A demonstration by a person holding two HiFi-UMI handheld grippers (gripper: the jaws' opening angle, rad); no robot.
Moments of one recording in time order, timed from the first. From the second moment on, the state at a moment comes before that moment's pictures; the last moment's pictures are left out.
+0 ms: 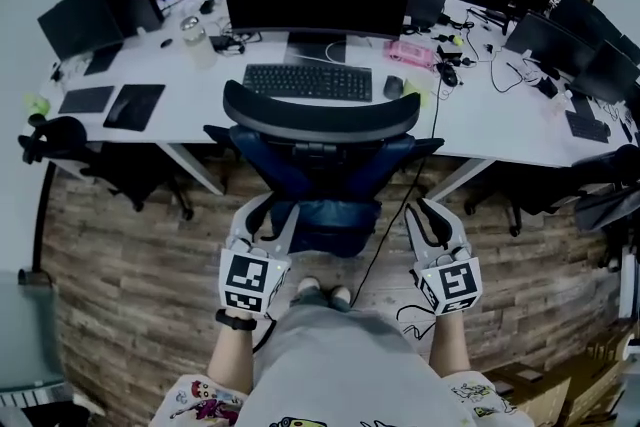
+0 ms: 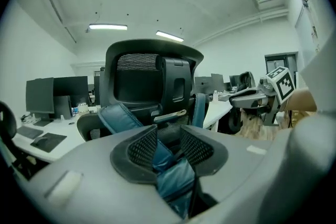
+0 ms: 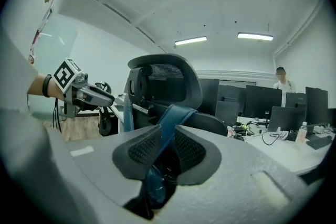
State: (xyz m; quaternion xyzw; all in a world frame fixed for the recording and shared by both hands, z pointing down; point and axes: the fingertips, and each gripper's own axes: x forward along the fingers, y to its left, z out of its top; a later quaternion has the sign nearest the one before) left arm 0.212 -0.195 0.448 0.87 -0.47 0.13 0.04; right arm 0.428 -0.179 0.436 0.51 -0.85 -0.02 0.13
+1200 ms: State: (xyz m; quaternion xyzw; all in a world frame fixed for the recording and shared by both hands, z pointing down) left arm 0.246 -0.175 0.421 0.90 -0.44 0.06 0.05; right arm 0.420 -0.165 0.425 0.51 -0.86 0.01 0.06
